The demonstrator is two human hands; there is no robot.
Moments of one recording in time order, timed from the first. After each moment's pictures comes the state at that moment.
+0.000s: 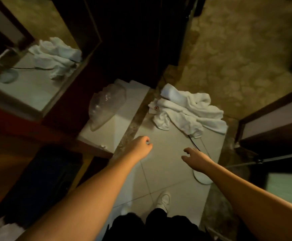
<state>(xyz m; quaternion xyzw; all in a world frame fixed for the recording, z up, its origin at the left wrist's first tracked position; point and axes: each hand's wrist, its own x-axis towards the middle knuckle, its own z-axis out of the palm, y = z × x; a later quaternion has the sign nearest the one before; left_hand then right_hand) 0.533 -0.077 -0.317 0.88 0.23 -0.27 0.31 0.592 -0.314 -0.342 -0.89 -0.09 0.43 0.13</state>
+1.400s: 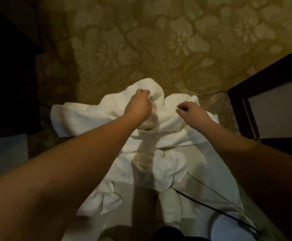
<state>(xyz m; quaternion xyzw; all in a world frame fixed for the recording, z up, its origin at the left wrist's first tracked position) 1.211 -0.316 -0.893 0.93 -0.11 -0.26 0.25 1.134 -0.510 -0.895 -0.88 0.22 0.25 0.34</state>
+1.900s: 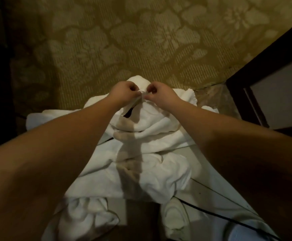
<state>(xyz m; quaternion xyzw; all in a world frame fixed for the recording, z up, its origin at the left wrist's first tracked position) 1.268 -0.313 -0.948 0.91 -0.09 -0.28 0.31 1.203 -0.471 -0.956 -0.87 0.17 0.16 0.43</state>
